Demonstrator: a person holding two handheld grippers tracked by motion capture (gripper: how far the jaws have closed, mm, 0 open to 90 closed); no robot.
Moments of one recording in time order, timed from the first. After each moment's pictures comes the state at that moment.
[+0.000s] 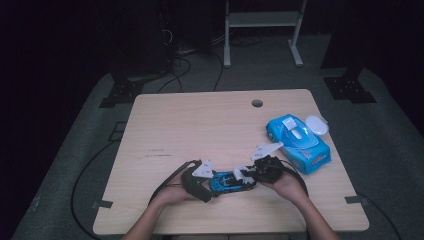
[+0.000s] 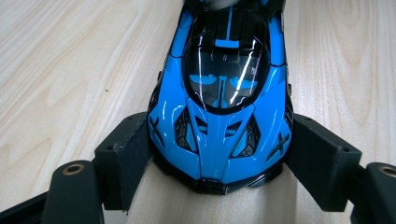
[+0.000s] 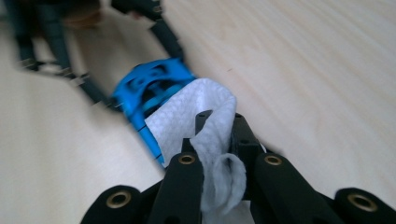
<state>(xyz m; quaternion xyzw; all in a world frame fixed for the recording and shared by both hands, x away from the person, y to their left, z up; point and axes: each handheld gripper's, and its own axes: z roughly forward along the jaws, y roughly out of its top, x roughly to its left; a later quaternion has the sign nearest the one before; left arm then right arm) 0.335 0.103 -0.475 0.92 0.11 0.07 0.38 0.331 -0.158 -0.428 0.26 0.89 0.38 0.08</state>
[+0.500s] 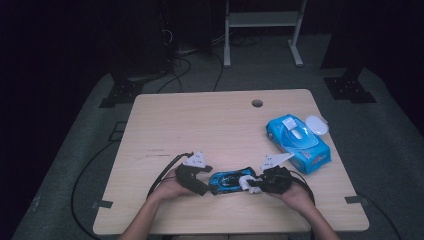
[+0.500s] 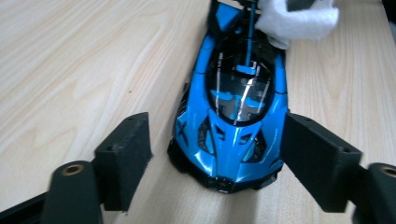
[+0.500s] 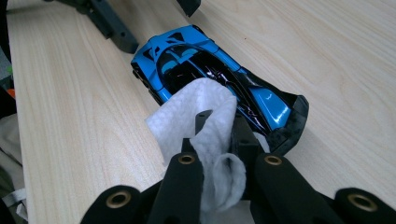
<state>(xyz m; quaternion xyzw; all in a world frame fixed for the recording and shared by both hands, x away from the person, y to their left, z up) 0.350 0.121 -0.463 0.89 0.17 0.02 0.42 0.311 -0.179 -0.446 0.27 0.87 0.40 0.05</state>
